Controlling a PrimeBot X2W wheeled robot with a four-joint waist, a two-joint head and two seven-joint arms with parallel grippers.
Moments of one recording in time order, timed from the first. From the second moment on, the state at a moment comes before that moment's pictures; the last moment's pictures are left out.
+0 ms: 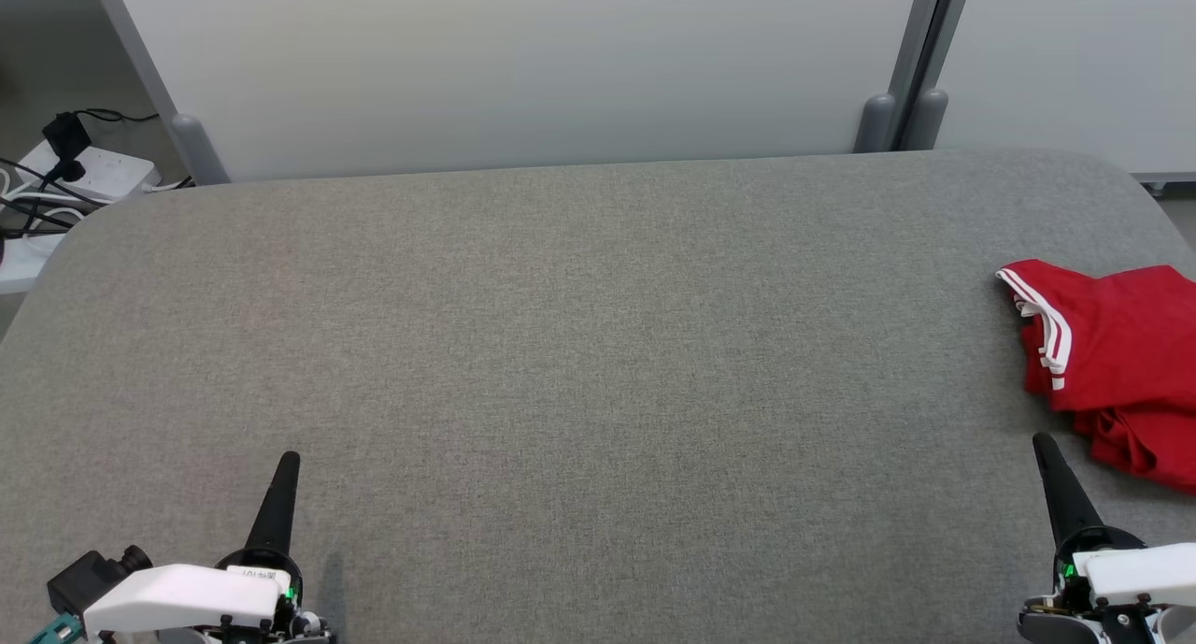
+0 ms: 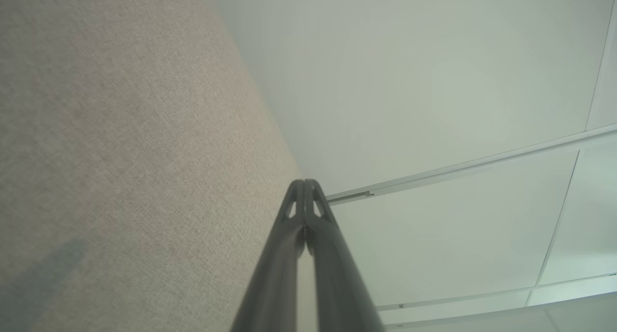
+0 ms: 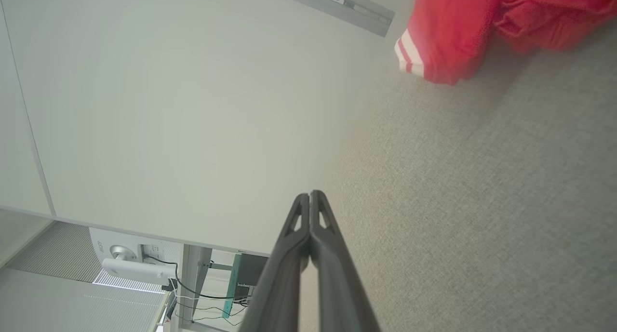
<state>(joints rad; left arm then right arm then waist) -0.01 0.11 -0.01 0.21 -1.38 -0.04 0.05 -0.03 -0.07 -0.09 0.21 1.34 0.13 0.04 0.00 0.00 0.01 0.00</state>
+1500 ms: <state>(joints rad) -0.05 0.05 0.07 0.27 -1.61 -0.12 0.10 -0.06 -0.05 -0.12 0.27 1.62 0.13 0.09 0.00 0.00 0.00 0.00</state>
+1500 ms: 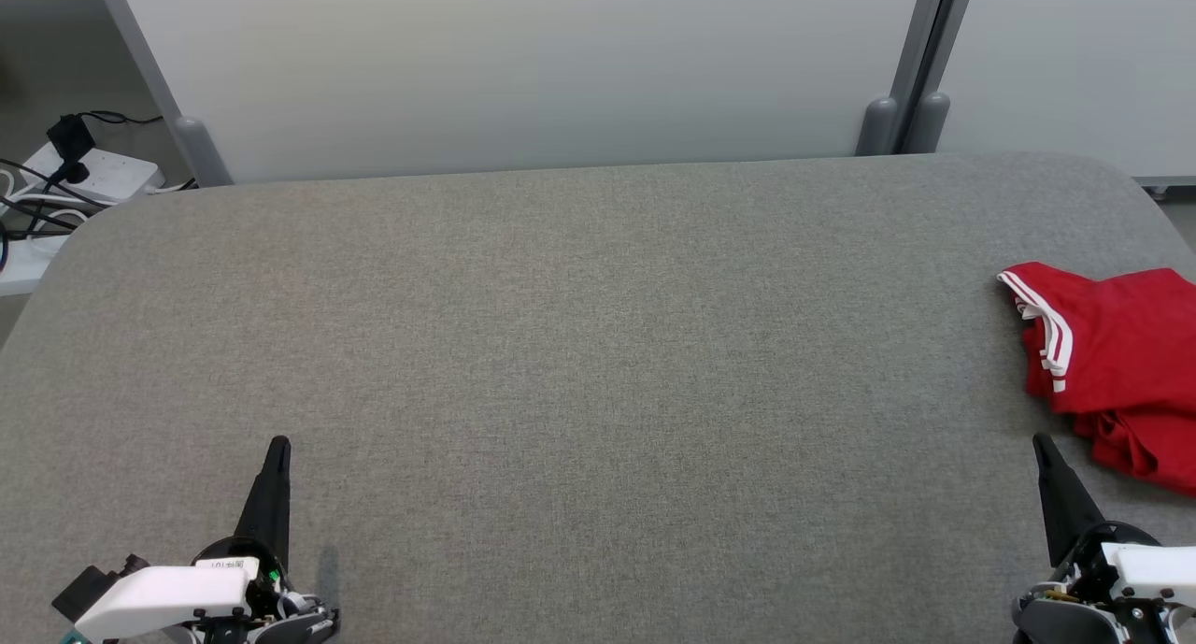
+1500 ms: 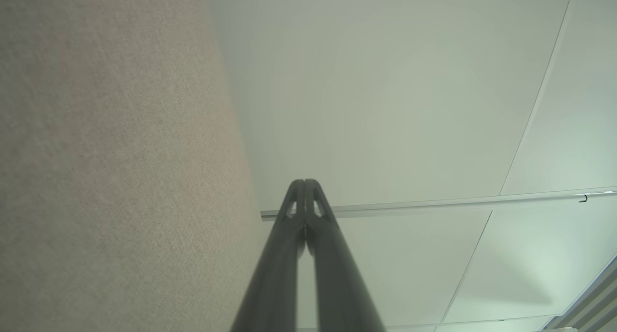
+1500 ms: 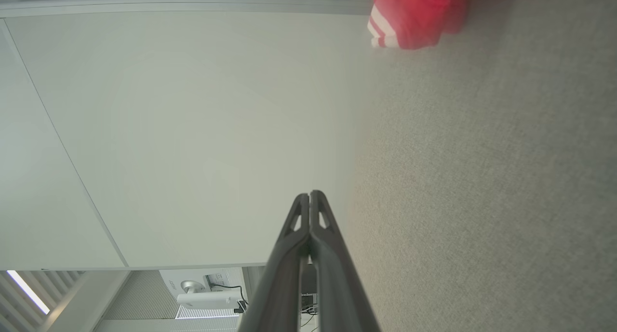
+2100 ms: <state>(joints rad) -0.05 0.05 0.08 0.27 -1.61 -0.12 0.11 -0.06 -0.05 -0.12 0.27 1.62 0.13 0.10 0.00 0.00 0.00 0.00</state>
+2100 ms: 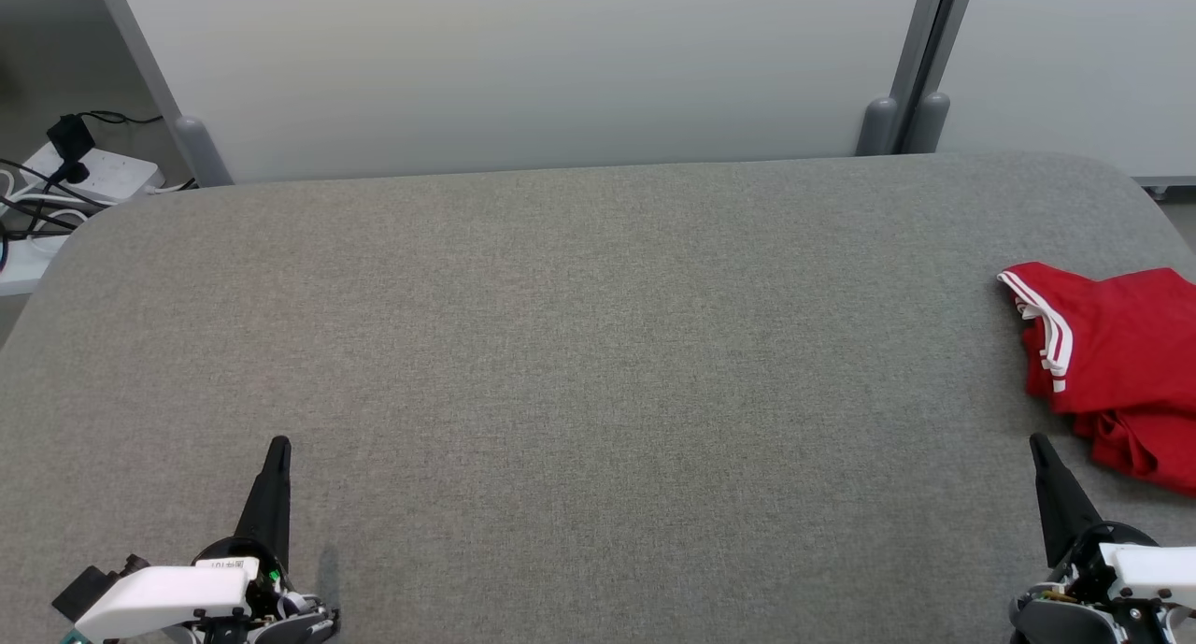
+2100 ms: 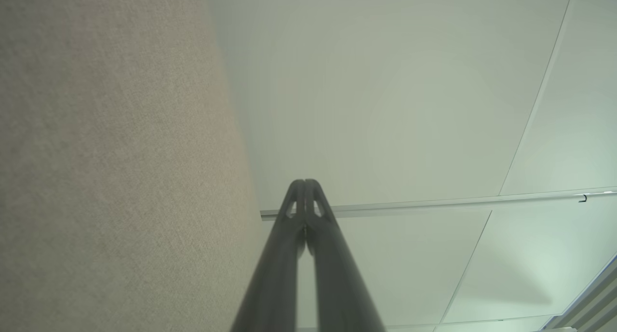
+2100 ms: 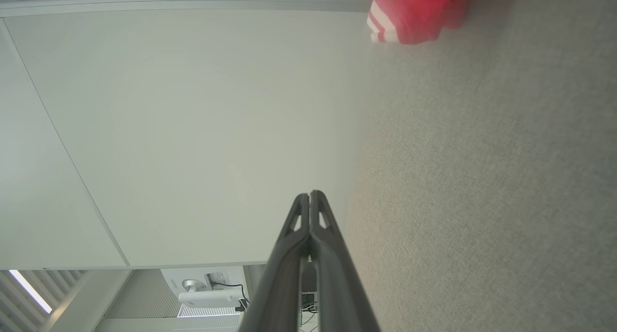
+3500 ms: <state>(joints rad) -0.05 0.04 0.08 0.27 -1.61 -0.12 0.11 -0.07 -0.04 -0.12 0.27 1.62 0.13 0.10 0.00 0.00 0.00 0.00</state>
